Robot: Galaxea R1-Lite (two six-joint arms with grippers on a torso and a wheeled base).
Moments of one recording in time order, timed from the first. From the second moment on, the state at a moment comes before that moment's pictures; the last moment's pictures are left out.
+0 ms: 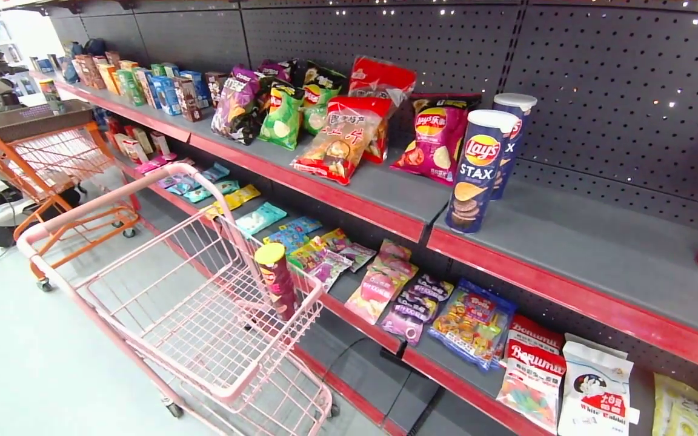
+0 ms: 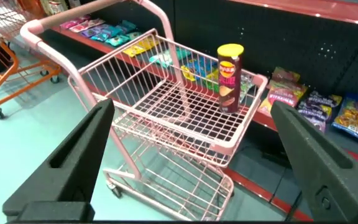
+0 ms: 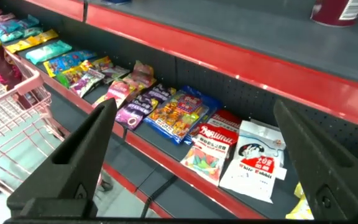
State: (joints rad) left arm 0.01 0.00 0.00 0.00 0.00 0.01; right arm 0.00 0.00 0.00 0.00 -0.02 0.00
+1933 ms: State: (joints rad) left arm -0.03 0.51 -0.50 -0.07 -0.02 -0.14; right arm 0.00 0.00 0.00 0.00 -0.02 0.00
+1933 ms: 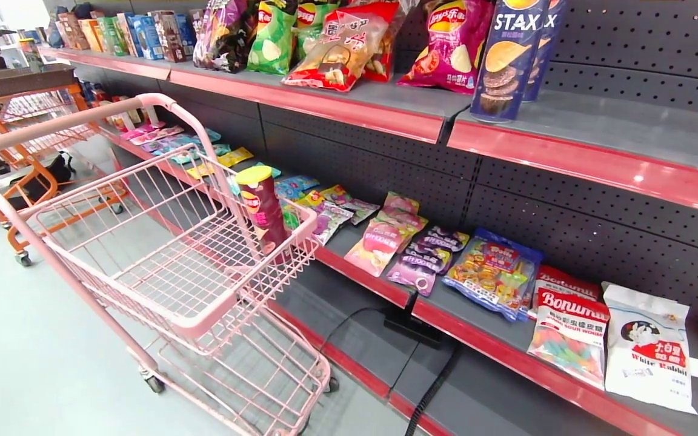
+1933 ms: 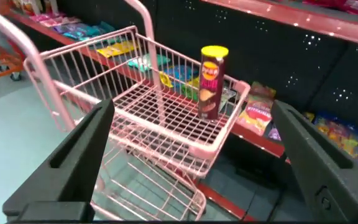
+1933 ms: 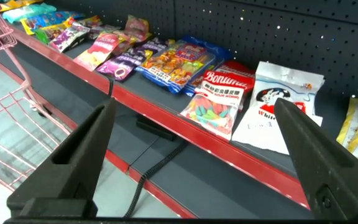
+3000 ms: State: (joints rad) left arm -0.04 1.76 -0.85 -0.69 -0.35 -0.02; right arm 0.00 0.00 0.00 0.00 -0.02 0.00
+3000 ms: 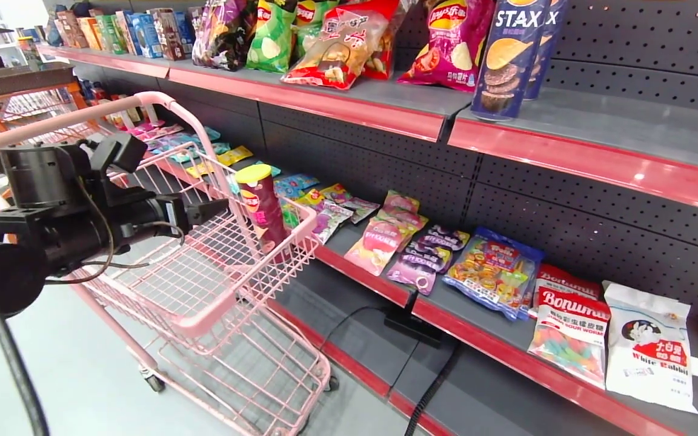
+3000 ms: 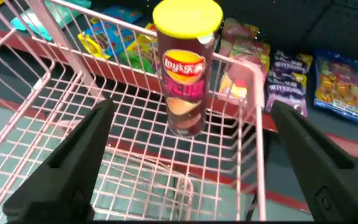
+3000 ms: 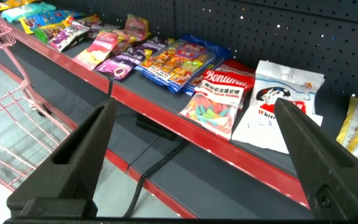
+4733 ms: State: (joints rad) left arm -0.12 2.22 -1.24 -0.72 -0.35 0.04; right arm 0.00 0.00 0.00 0.00 -0.02 0.00
